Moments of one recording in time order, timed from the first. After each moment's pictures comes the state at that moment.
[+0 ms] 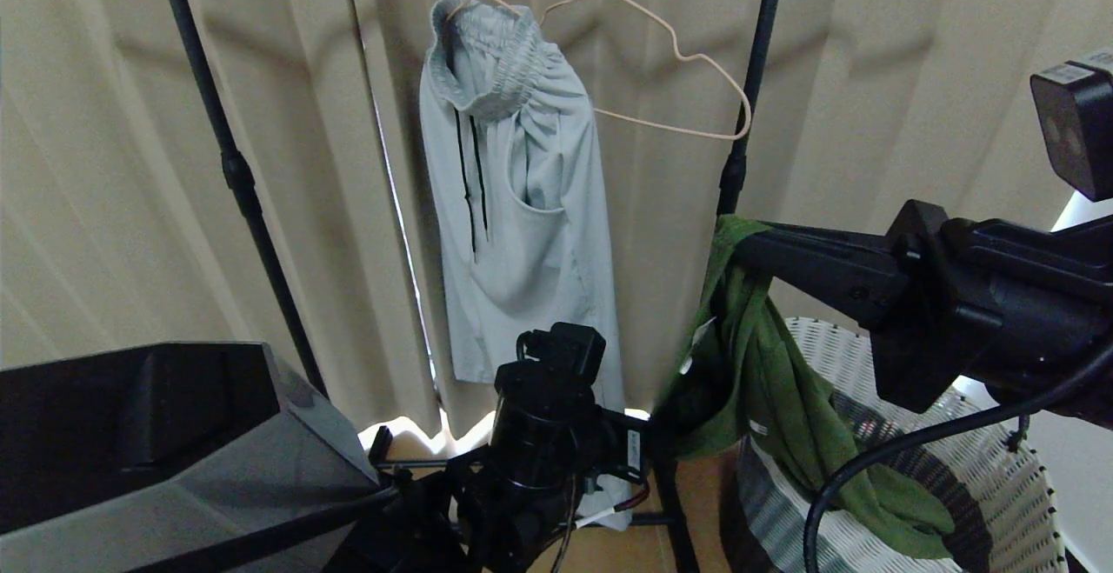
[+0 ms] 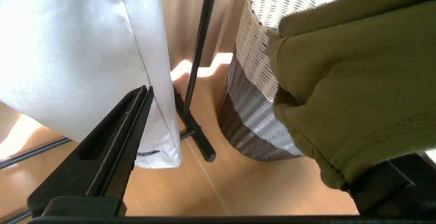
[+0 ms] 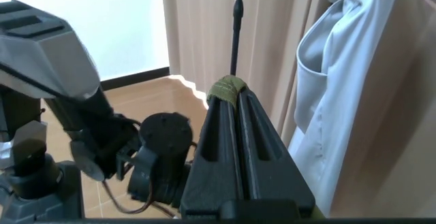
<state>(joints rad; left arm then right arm) -0.89 2.12 -0.81 -1.02 0.26 -0.30 0.65 1.38 -0.69 -0.79 0.41 0.10</state>
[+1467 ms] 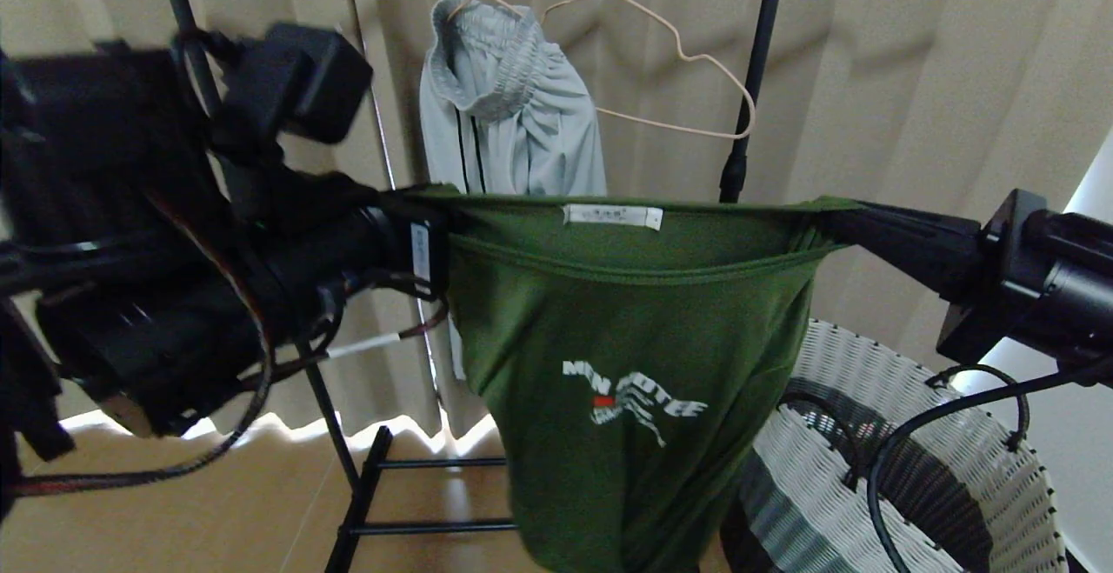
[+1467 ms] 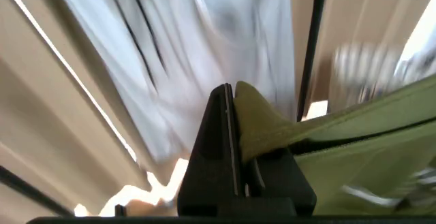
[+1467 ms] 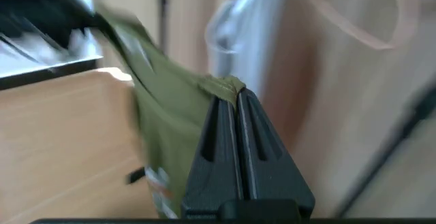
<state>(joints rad) -0.68 1.47 -0.93 -0.51 0.30 0.13 0.40 1.31 -0.63 -0.79 0.39 -0.02</state>
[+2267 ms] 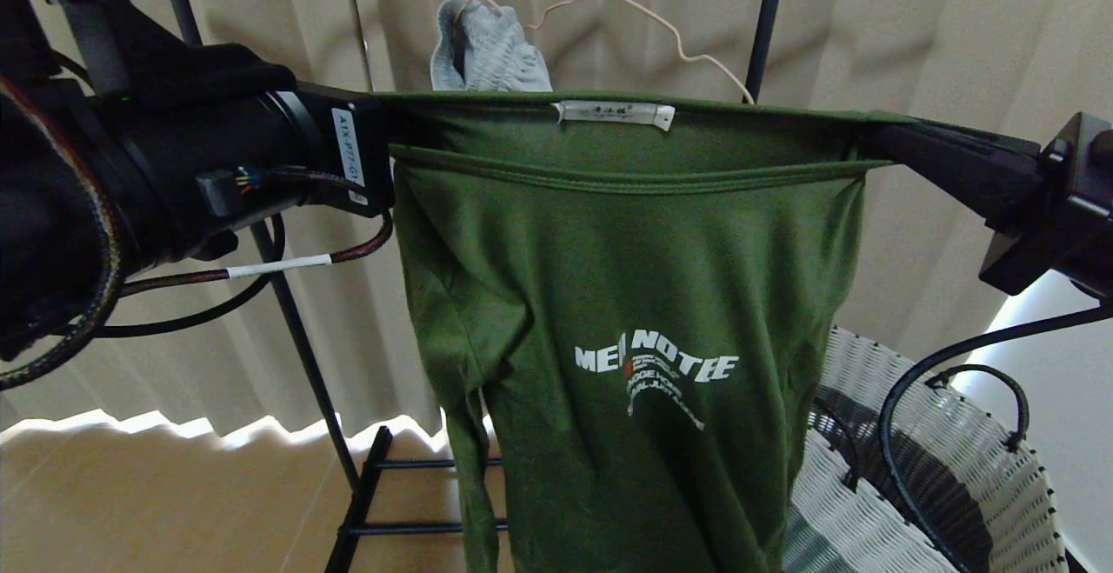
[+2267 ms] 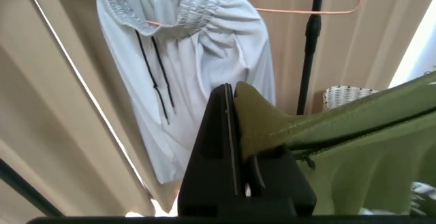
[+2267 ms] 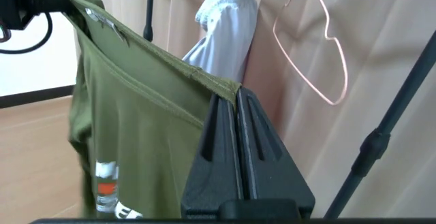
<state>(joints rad) -0.67 1.40 -1.10 -0.32 0.30 0.13 0.37 1.29 -0.72 -0.79 0.39 -0.02</state>
